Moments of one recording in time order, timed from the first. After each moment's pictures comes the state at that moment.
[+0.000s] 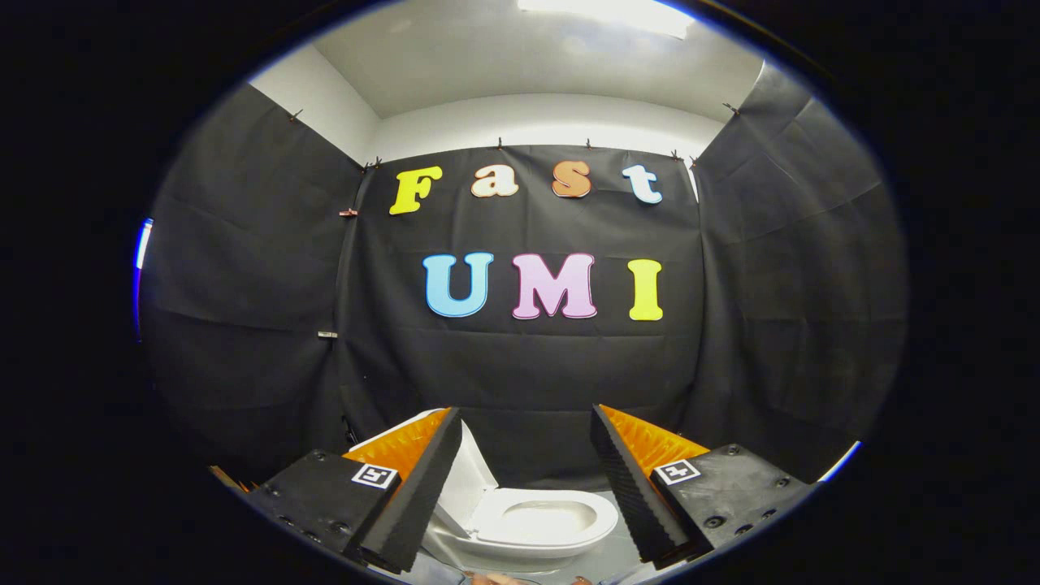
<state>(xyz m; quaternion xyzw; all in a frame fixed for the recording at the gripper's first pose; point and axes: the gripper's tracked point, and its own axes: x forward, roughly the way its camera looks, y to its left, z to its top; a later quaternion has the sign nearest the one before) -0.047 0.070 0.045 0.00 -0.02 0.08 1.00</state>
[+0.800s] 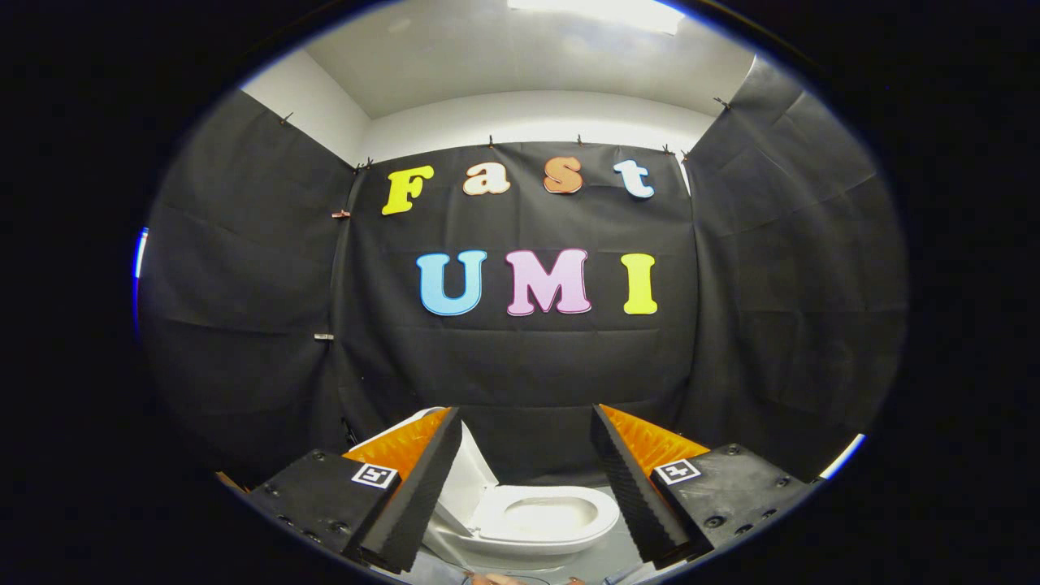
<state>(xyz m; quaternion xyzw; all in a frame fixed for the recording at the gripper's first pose) -0.047 0.063 0.044 0.01 -0.01 0.07 1.00</state>
